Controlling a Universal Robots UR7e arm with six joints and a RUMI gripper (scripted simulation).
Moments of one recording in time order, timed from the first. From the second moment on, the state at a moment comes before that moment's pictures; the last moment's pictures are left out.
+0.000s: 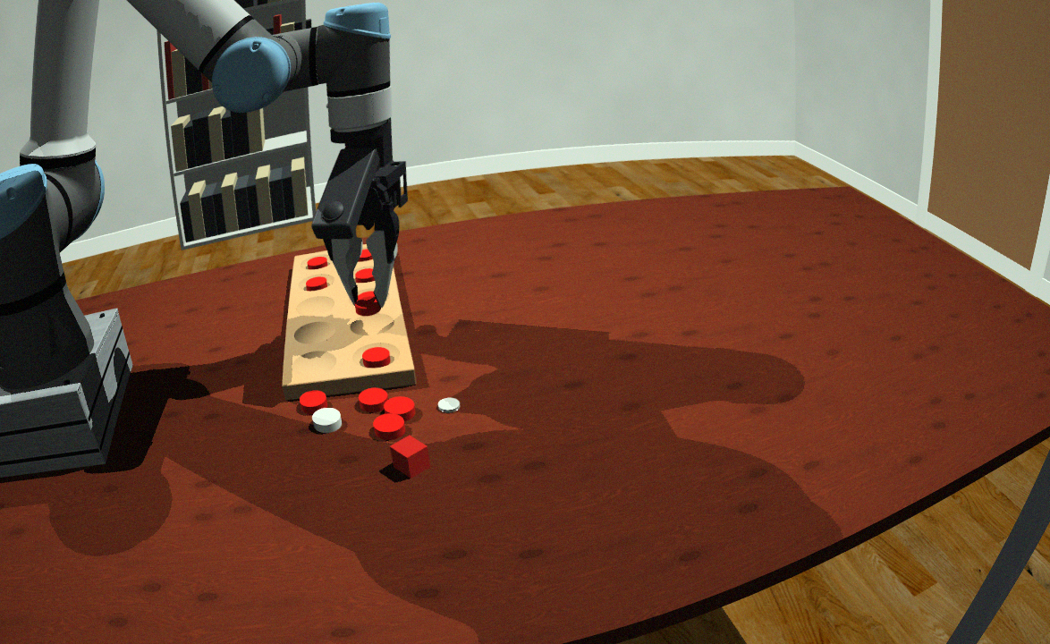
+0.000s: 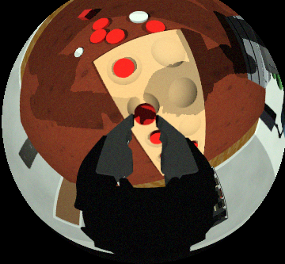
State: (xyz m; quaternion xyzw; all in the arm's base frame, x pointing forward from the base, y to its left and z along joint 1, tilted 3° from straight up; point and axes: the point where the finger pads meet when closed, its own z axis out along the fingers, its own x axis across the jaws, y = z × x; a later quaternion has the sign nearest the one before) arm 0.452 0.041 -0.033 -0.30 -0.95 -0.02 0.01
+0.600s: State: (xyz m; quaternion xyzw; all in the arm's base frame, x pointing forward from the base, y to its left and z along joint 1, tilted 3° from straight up) arm 0.454 0.042 -0.055 -0.30 -0.95 -0.02 0.01
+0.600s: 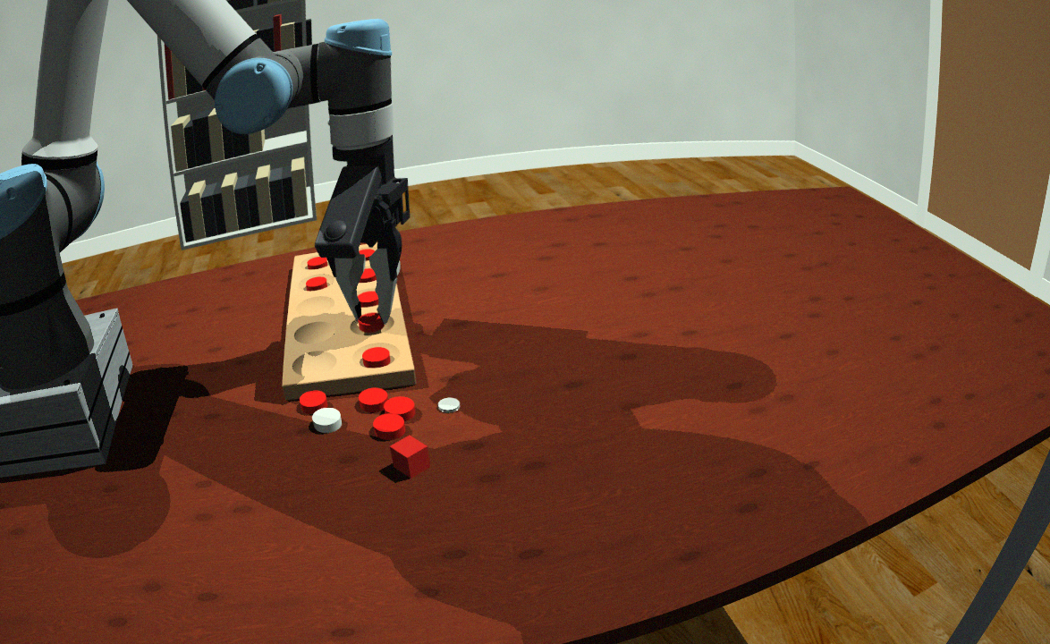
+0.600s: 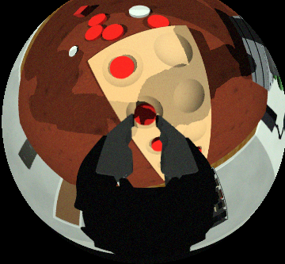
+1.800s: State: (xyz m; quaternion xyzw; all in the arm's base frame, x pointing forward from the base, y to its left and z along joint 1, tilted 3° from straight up) arm 0.454 0.042 -0.059 -0.30 -0.95 -0.02 0.01
